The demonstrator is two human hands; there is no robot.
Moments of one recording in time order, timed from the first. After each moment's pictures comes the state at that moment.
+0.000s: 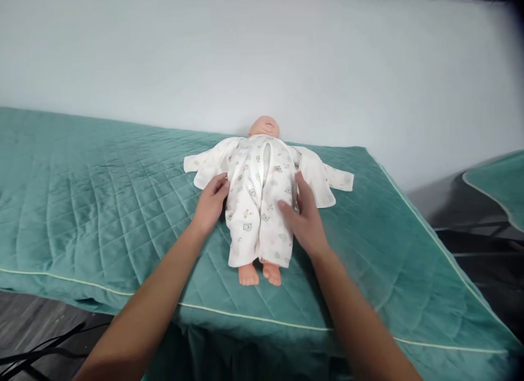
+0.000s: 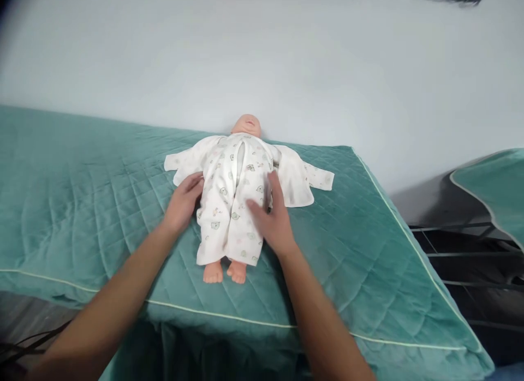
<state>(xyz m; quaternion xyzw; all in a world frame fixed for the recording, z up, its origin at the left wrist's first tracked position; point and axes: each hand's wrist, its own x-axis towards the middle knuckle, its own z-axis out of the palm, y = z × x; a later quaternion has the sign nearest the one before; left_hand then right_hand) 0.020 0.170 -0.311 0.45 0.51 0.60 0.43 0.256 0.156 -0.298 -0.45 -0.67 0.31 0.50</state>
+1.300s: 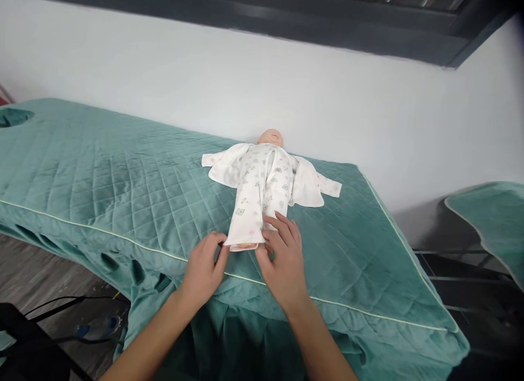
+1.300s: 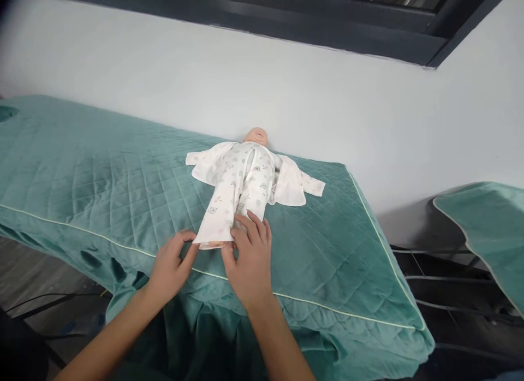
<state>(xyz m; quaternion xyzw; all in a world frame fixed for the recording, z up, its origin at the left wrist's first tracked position) 0.040 -0.028 -0.304 0.66 0.60 0.45 0.11 0.222 0.016 -0.261 -0.46 -0.81 0.08 0.36</state>
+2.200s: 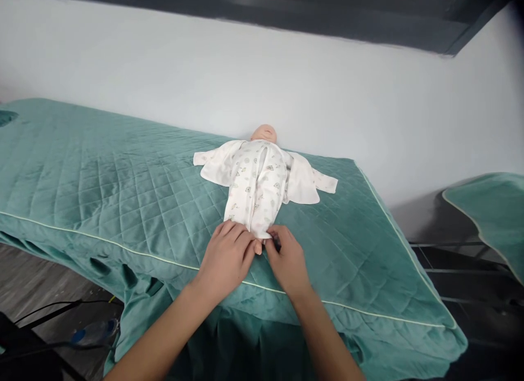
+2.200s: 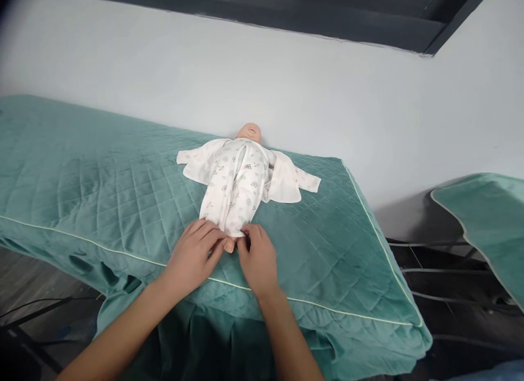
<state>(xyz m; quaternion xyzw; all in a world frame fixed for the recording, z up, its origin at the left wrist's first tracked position) 0.084 0.005 -0.270 0.78 0.54 0.31 0.06 0.256 0.039 -0.293 -0.53 -0.73 0.22 0.35</state>
